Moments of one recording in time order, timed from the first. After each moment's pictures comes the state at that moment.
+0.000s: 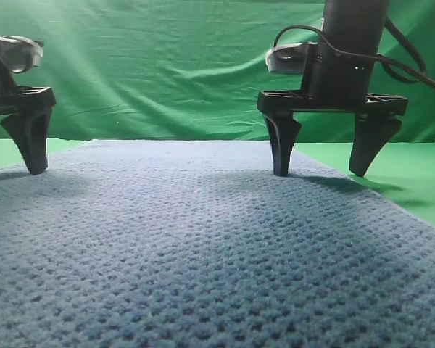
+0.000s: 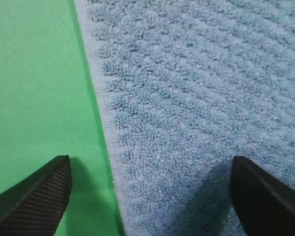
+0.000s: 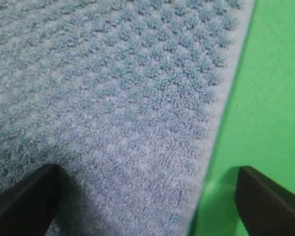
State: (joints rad) left arm -0.12 1.90 -1.20 -0.12 0.55 0.12; right arm 0.43 2.05 -1.42 -0.01 0.76 0.08
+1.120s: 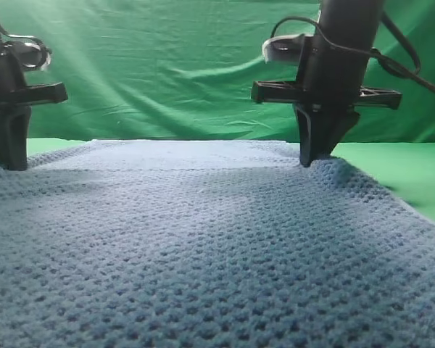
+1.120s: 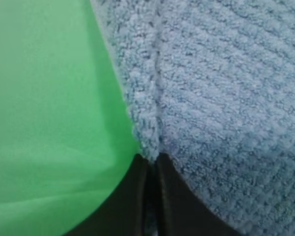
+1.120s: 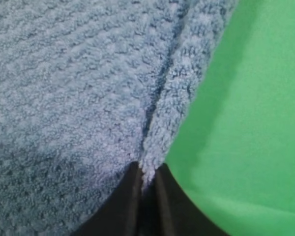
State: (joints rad) left arm -0.11 1.97 -1.39 -0.19 0.80 0.10; right arm 0.43 1.98 -1.43 -0.01 0.73 0.10
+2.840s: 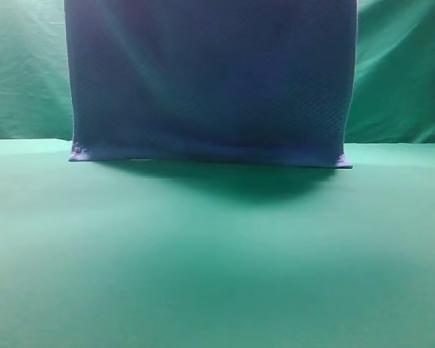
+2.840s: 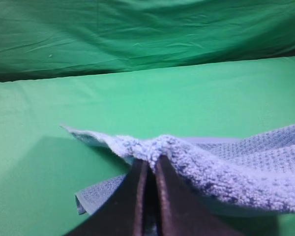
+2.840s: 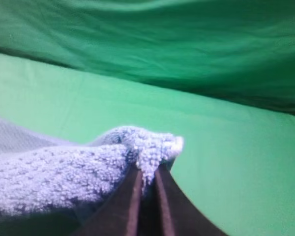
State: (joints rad) left arm -0.13 1.84 -2.07 -0.31 0.99 0.07; right arm 0.36 1.81 -1.94 -0.13 0.98 0.07
